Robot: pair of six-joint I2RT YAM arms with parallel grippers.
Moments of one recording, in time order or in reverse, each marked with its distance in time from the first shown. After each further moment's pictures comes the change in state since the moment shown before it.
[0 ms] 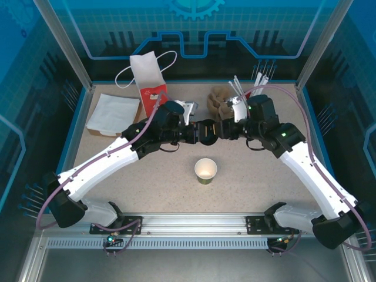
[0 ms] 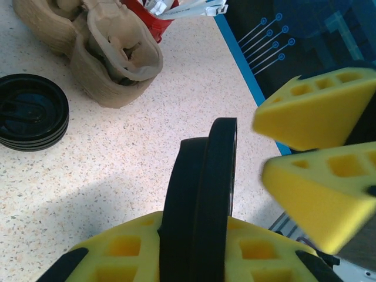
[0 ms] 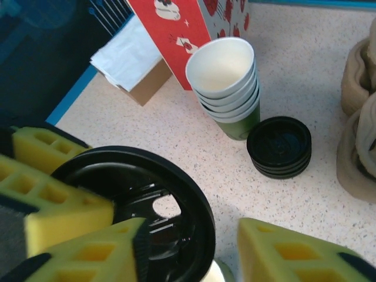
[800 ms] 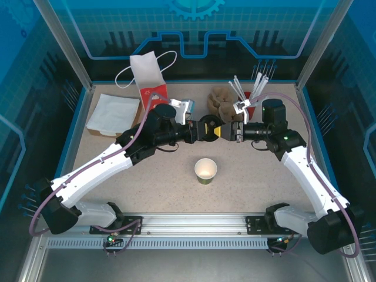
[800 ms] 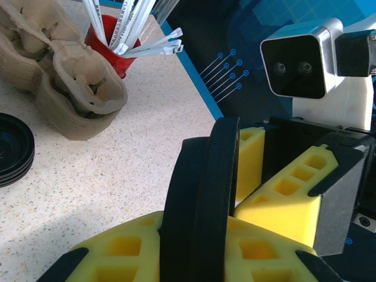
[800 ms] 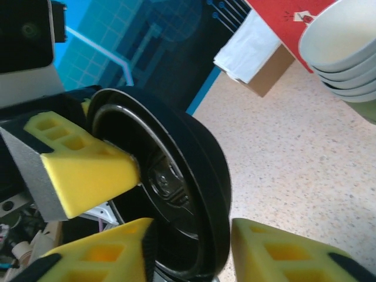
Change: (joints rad) left arm 0.000 -0.083 -0.100 0.198 0.037 -0.023; right arm -0.203 -0.025 -0.243 0.323 -0.642 0.223
